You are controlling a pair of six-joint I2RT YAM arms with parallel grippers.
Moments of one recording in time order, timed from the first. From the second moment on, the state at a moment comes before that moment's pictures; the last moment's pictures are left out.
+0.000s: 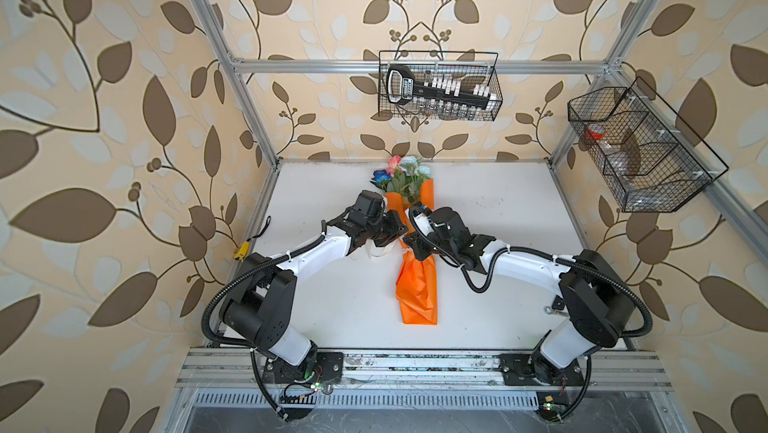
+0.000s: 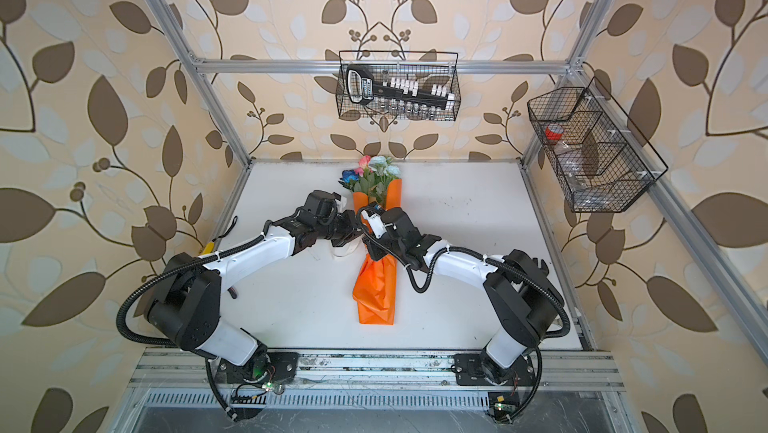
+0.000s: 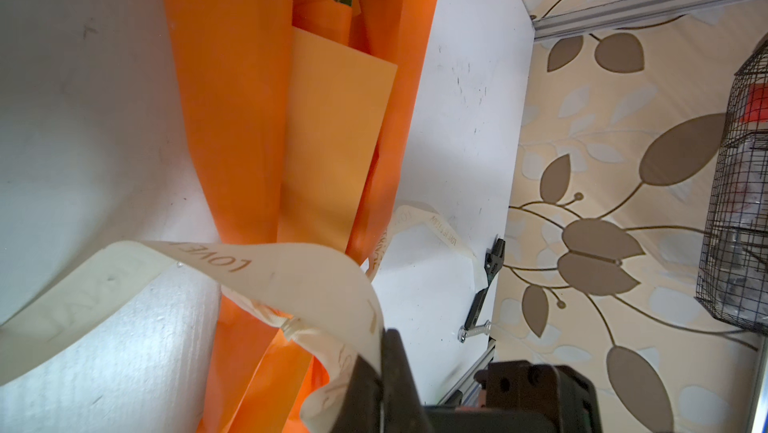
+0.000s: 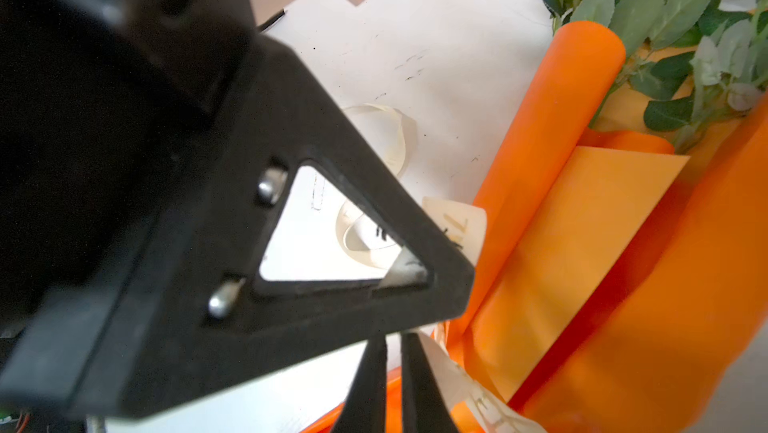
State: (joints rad) left arm -0.48 1.54 1.00 -0.17 0.42 -1.00; right arm 0.72 1.64 0.97 0.07 -0.15 0.20
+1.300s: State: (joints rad) left arm -0.51 1.51 1.09 -0.33 0.54 -0.79; right arm -0.18 1.26 0.59 -0.42 0.04 0.61
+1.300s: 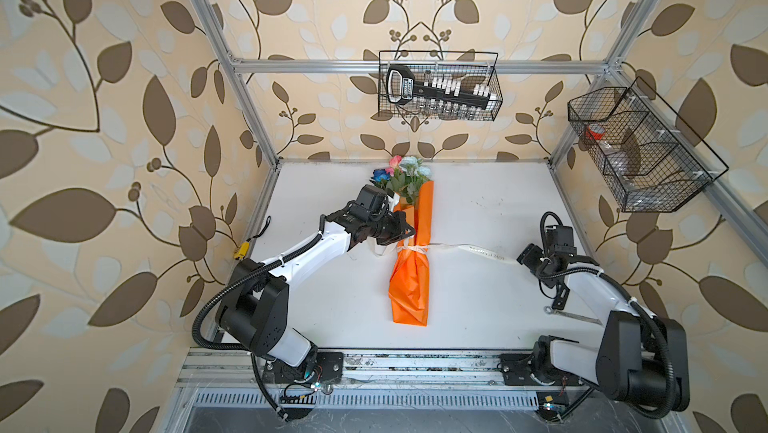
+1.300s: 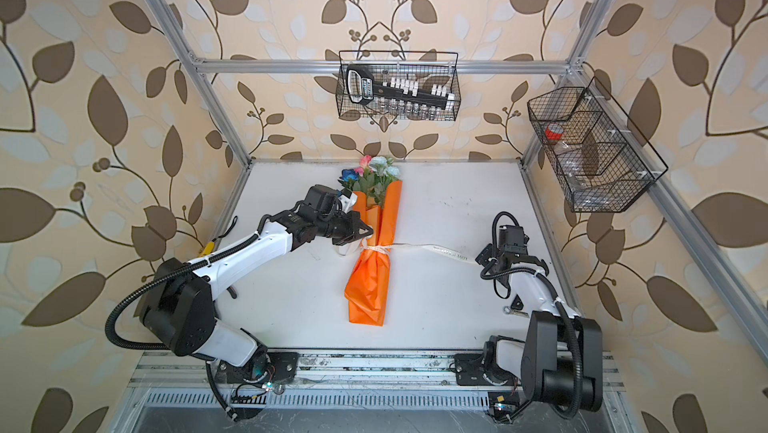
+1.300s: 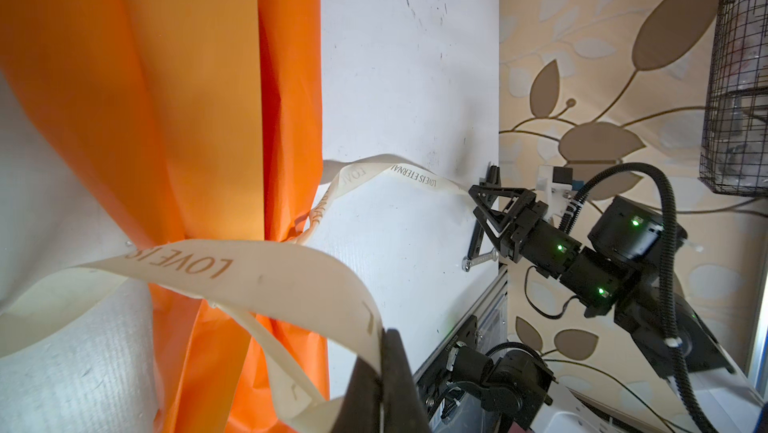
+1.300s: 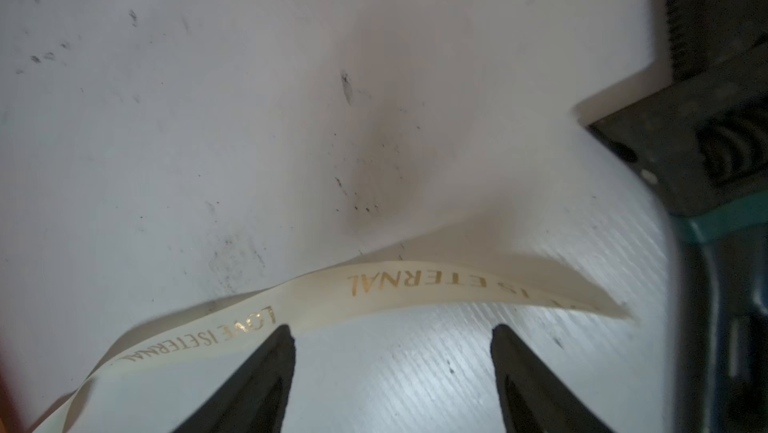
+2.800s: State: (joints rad) left arm -0.61 1.53 1.08 -0.26 0.51 -0.54; right arm 0.52 1.83 1.82 -0.31 -0.18 0.39
